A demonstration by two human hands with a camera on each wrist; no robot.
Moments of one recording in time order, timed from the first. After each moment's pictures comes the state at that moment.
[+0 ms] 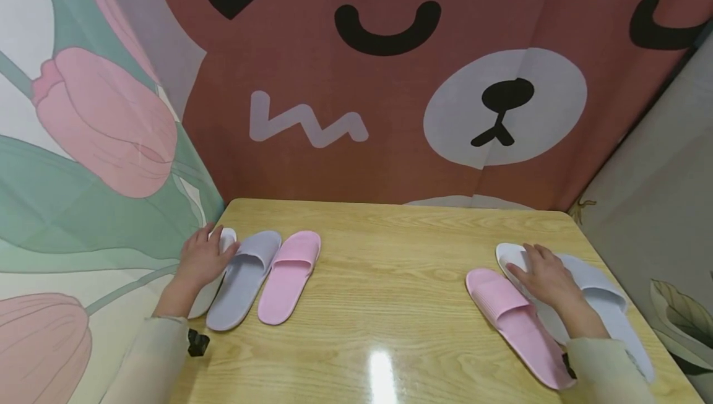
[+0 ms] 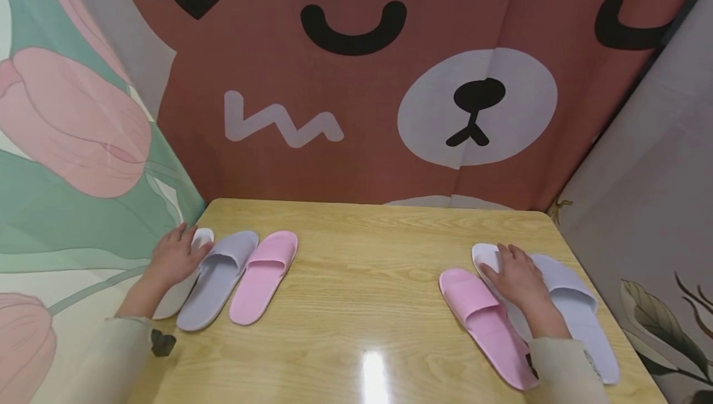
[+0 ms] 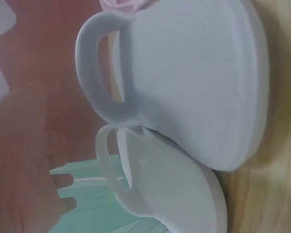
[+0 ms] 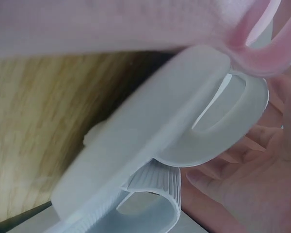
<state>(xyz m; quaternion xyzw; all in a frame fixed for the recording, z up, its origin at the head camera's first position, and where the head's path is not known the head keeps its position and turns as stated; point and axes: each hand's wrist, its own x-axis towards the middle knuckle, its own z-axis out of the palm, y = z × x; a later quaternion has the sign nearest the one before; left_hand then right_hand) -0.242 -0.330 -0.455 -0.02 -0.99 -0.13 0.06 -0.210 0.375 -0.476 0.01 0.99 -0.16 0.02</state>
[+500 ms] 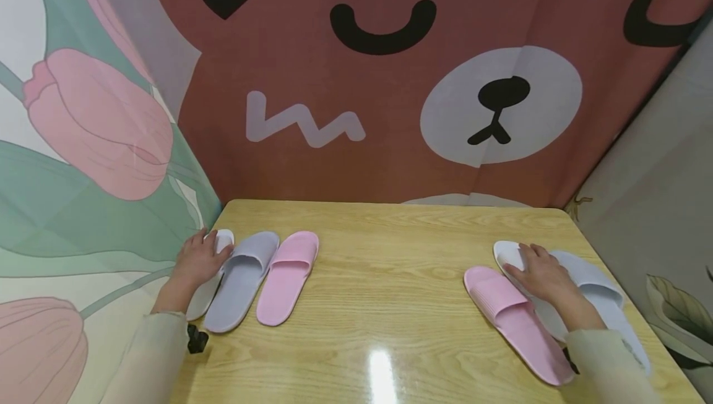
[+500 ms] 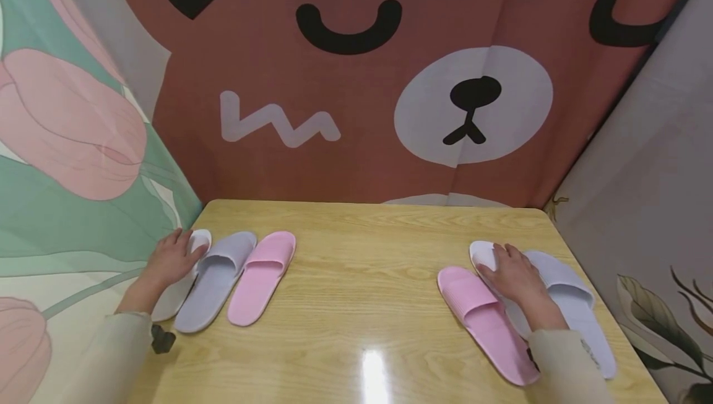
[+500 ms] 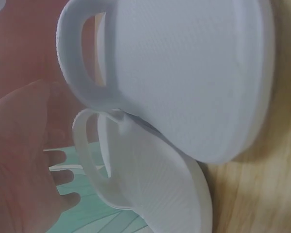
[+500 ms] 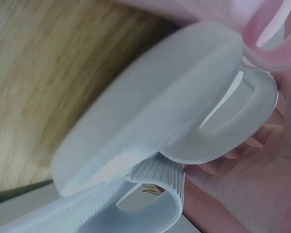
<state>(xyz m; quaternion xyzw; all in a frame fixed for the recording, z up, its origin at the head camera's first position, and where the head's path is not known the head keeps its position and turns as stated) -0.252 -0.344 -0.466 0.00 -0.99 -0.14 0.01 -0.214 0.377 -0.479 0.00 0.99 -0.13 0.04</state>
